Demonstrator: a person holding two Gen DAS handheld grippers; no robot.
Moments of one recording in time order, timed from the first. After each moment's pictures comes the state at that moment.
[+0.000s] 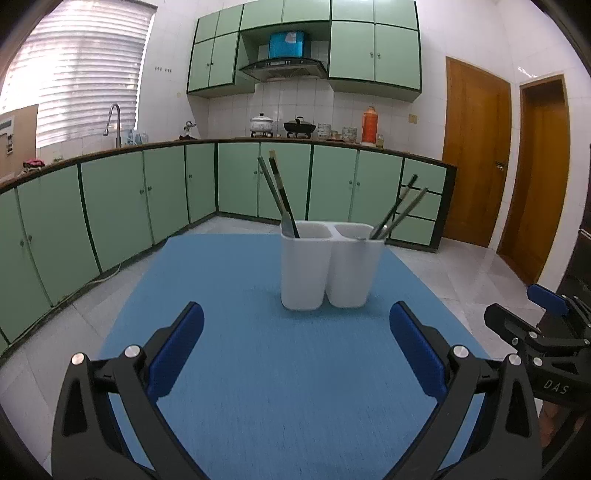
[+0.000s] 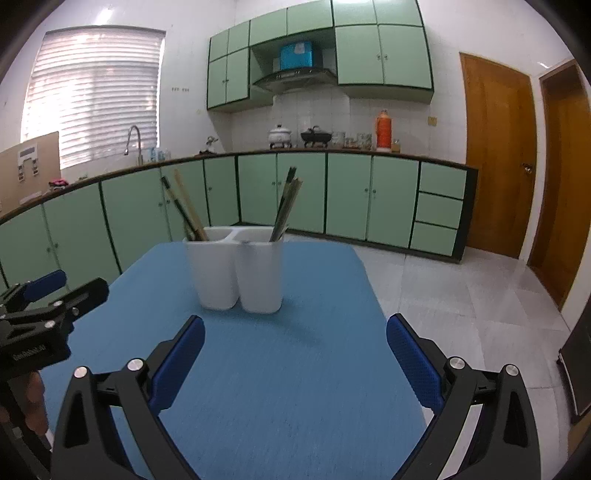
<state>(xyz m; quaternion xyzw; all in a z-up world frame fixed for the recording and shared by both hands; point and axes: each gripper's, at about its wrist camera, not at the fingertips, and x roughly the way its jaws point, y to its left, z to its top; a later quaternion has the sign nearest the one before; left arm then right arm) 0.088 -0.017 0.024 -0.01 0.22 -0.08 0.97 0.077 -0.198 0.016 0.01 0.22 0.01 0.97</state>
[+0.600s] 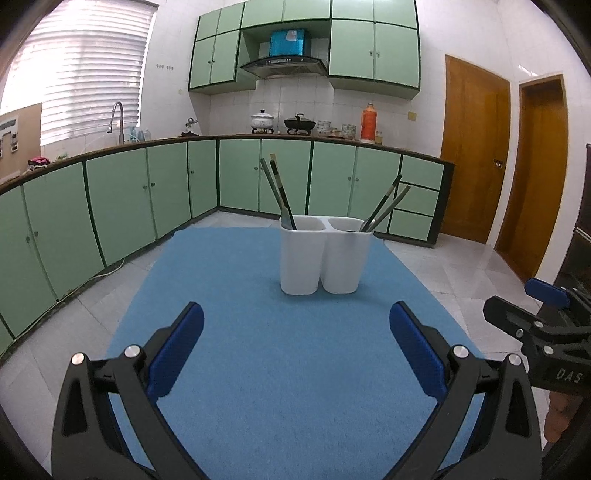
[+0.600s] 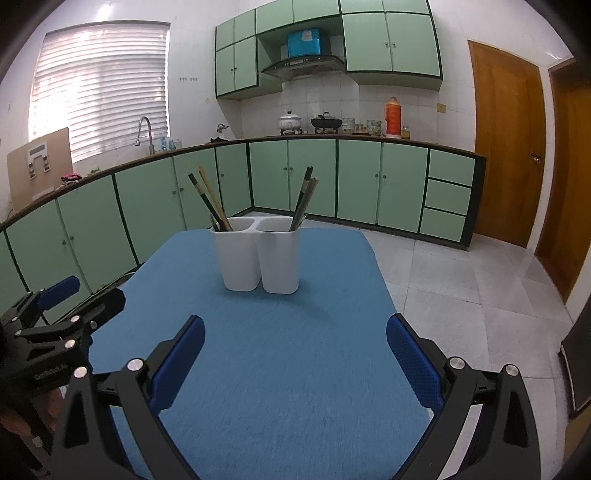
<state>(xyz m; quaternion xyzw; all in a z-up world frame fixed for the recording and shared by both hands) 0.051 -0.017 0.041 -0.01 0.23 -0.08 0.97 0.047 -0.191 0.040 0.02 0.25 0.03 0.97</state>
